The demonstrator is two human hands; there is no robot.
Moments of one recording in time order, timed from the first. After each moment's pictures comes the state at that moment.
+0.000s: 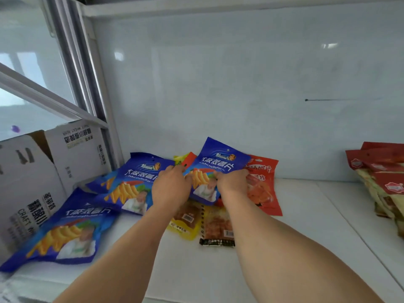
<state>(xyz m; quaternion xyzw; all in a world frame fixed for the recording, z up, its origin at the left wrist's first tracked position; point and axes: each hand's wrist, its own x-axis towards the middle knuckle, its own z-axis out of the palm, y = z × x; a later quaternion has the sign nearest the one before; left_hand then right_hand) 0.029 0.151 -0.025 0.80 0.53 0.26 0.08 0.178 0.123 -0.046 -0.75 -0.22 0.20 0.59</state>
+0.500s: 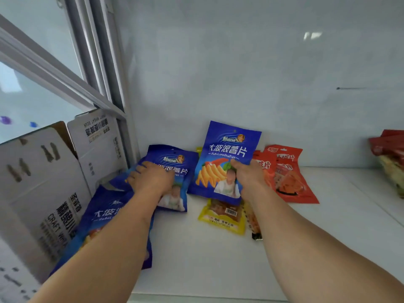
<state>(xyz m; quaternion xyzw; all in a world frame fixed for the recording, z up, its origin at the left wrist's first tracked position) -0.076 0.271 -0.041 0.73 0.65 0.12 0.15 0.122 0.157 -0.054 -0.62 -0.20 0.26 0.71</state>
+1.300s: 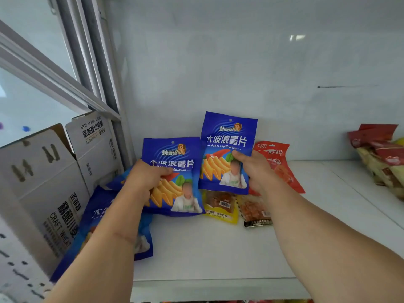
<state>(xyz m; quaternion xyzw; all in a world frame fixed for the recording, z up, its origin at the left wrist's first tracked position) -0.101 0.241 -0.018 0.59 0.53 0.33 0.51 0.134 0.114 -0.031 -0.60 -0.28 0.28 0.69</state>
